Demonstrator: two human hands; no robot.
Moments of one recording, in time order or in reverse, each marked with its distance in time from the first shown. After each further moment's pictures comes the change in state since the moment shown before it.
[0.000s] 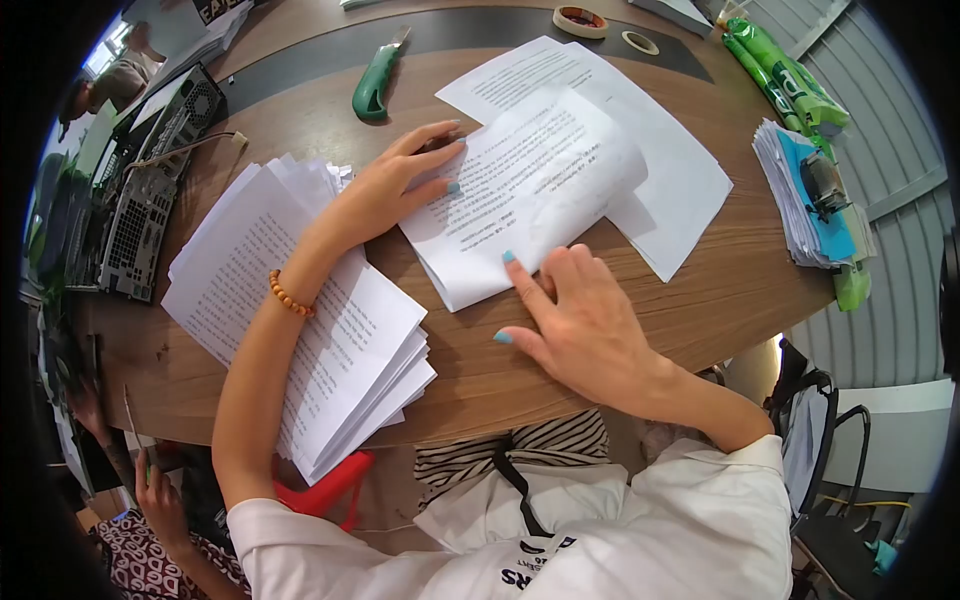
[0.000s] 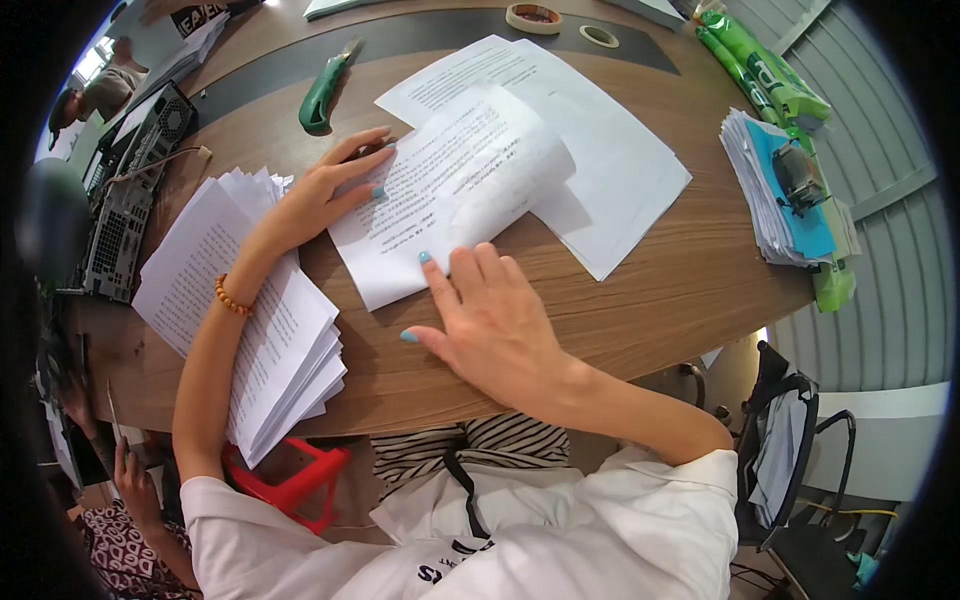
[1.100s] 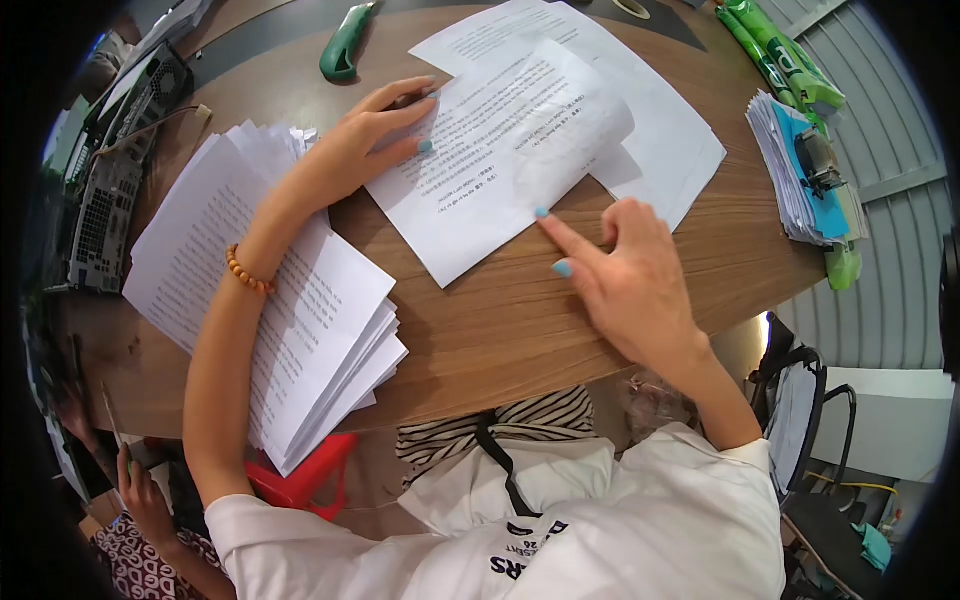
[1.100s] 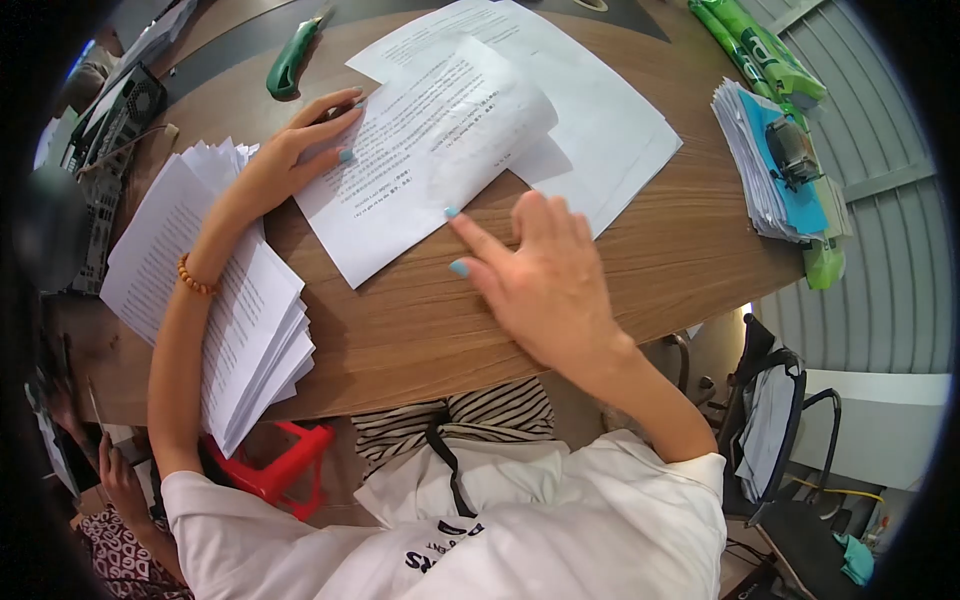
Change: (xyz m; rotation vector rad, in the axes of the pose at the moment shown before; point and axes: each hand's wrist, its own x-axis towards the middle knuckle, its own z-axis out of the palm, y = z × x) left_hand -0.001 -0.002 0.001 -0.005 -0.042 -0.050; right_hand -0.022 0.028 -0.016 -0.084 -0.003 0.150
